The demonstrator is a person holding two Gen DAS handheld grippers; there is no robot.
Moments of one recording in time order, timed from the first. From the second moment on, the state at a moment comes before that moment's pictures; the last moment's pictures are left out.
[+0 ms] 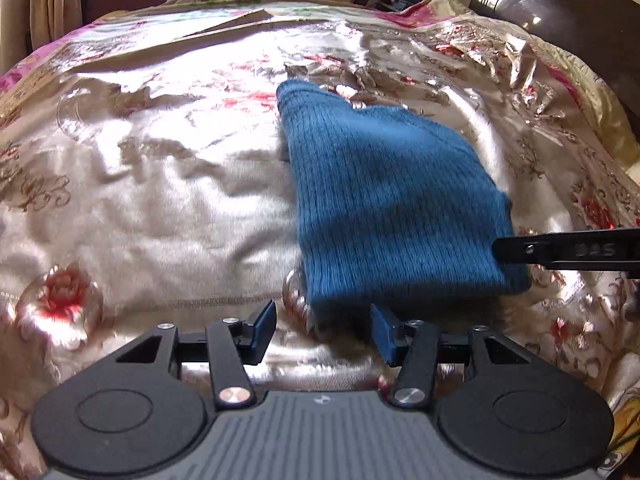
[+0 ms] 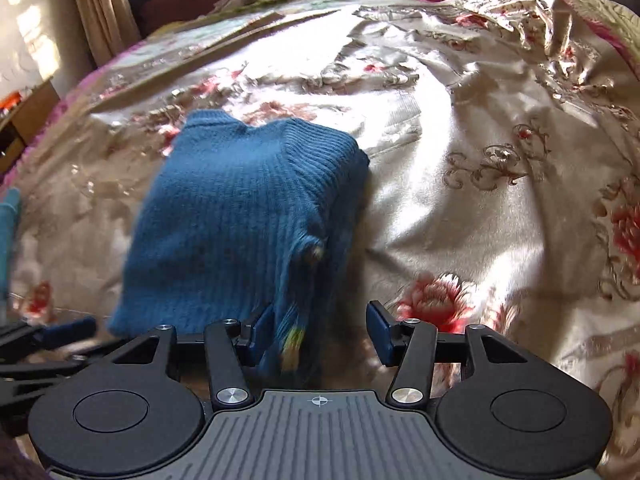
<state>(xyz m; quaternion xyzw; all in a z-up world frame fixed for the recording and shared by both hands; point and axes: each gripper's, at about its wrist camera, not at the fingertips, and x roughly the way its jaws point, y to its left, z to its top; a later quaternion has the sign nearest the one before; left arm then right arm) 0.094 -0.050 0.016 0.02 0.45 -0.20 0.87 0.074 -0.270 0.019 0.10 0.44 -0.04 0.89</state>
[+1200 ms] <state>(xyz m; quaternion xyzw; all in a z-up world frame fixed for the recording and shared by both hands) 0.057 -0.055 0.019 0.04 0.45 -0.20 0.87 0.019 -0.226 0.005 0.09 0.44 -0.05 0.89</state>
